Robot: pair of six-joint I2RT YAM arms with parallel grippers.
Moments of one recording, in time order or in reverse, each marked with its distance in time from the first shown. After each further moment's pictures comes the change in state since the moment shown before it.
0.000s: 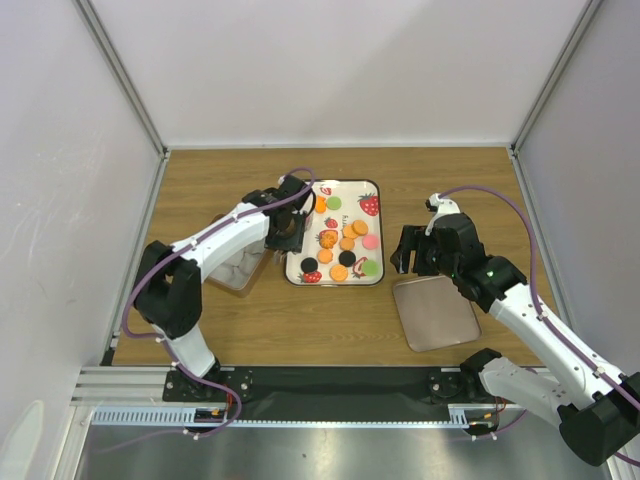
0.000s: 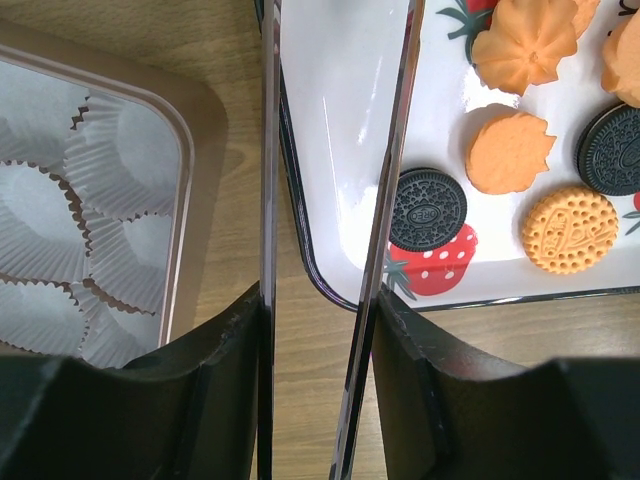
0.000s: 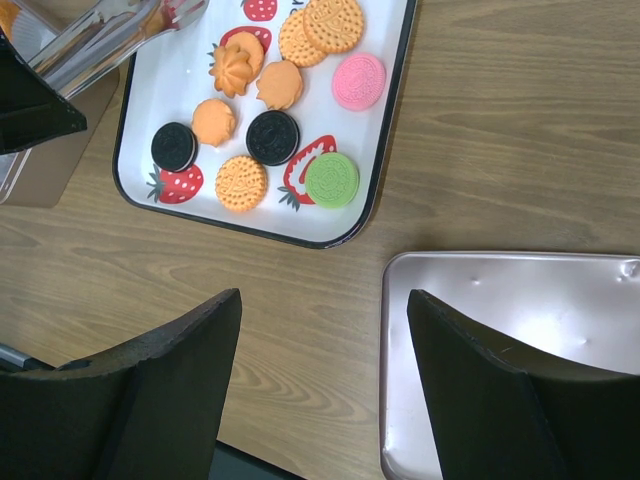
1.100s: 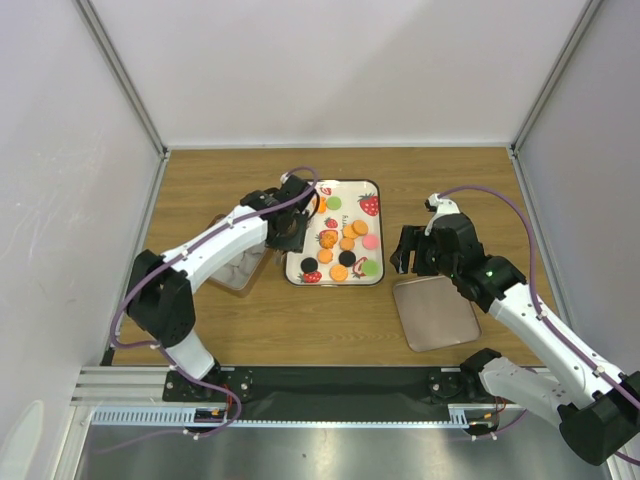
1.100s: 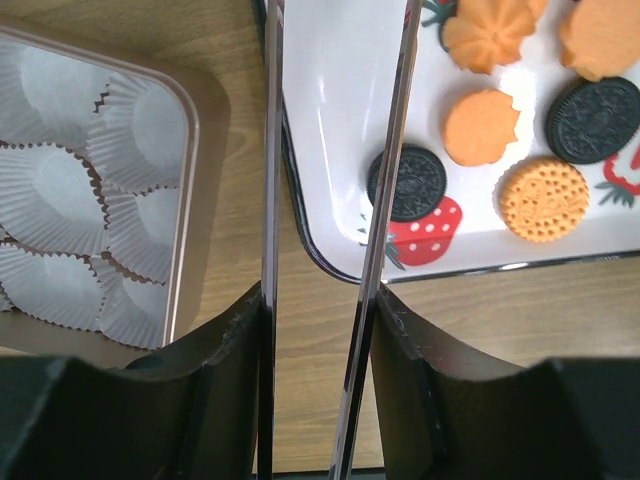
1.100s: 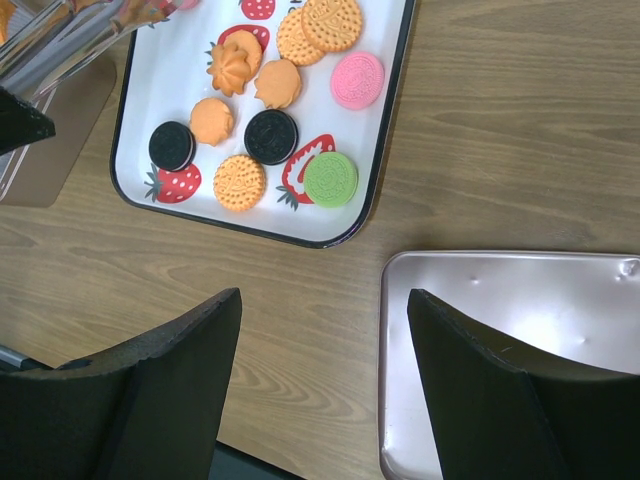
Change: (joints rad) left arm -0.060 -0.067 0.022 -0.053 -0.048 -0.011; right arm 0.005 0.003 0.000 0.000 0.008 0.000
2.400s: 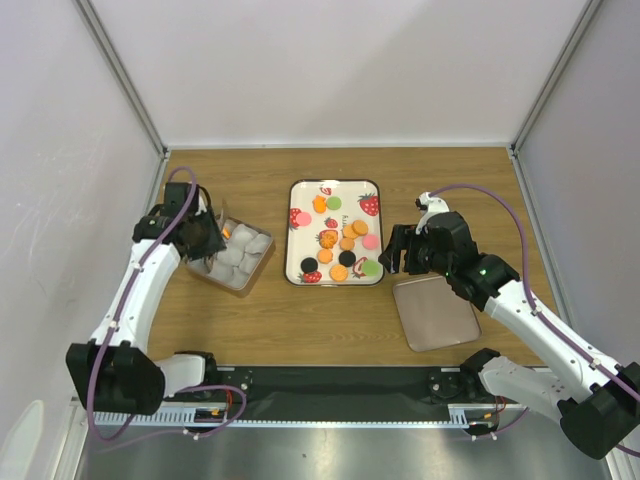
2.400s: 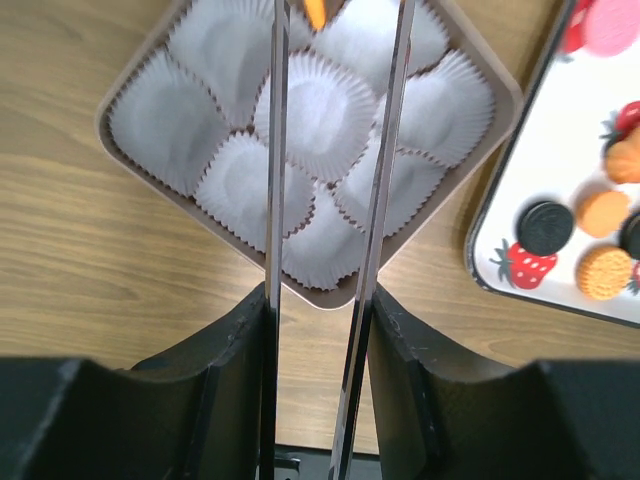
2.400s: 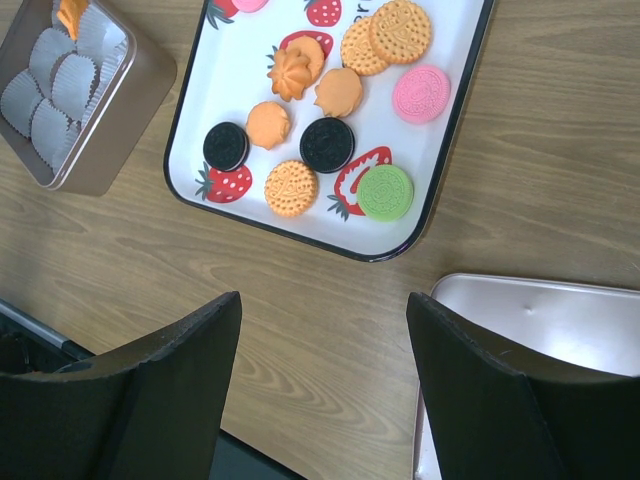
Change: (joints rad) left arm 0.578 -0.439 -0.296 -0.003 0.202 0.004; right arm 0.042 0.031 0.000 0.076 -0.068 0.015
